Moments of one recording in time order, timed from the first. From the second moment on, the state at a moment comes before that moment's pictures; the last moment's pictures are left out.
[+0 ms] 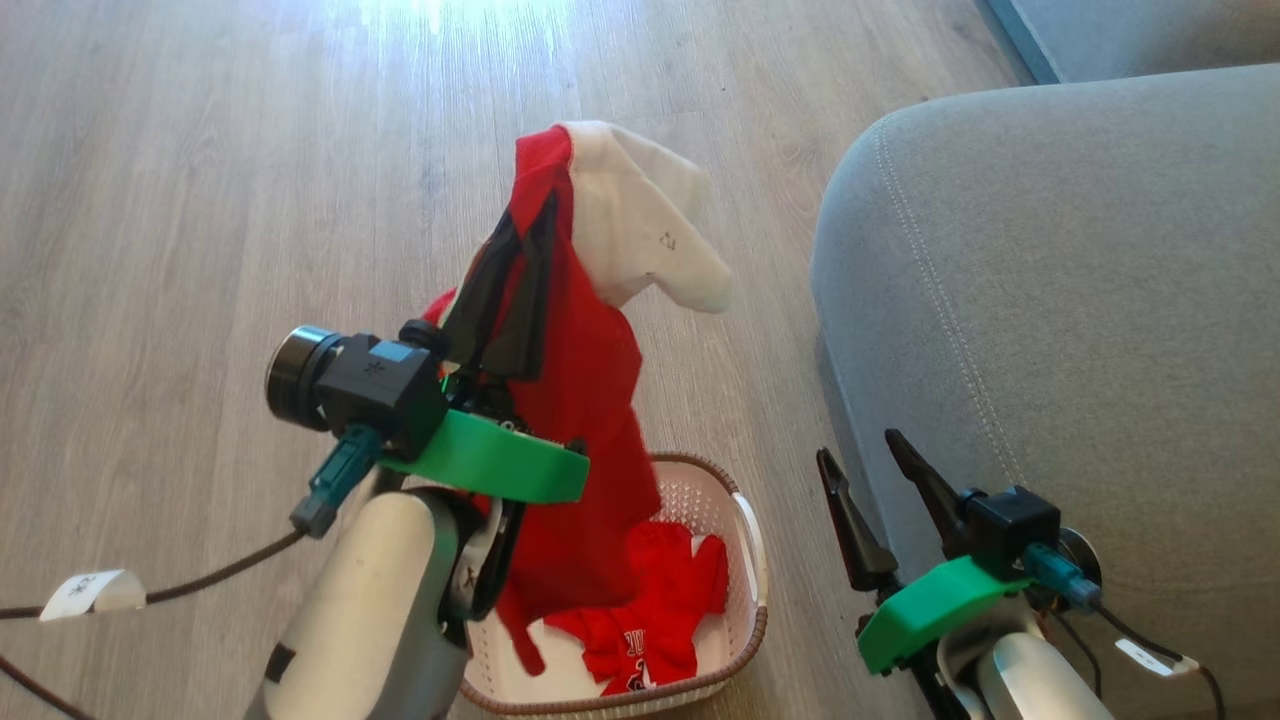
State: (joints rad) left arm -0.34 0.04 -0.40 -0.02 -0.26 0.12 -0.26; right arm -0.11 -0.06 0.25 0.36 0.24 0.12 -0.26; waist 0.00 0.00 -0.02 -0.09
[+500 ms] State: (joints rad) left arm -0.34 0.04 -0.38 -0.01 -0.26 0.12 -0.26; right arm -0.11 -0.11 0.43 0.23 0.25 0.12 -0.26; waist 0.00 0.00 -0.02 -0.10
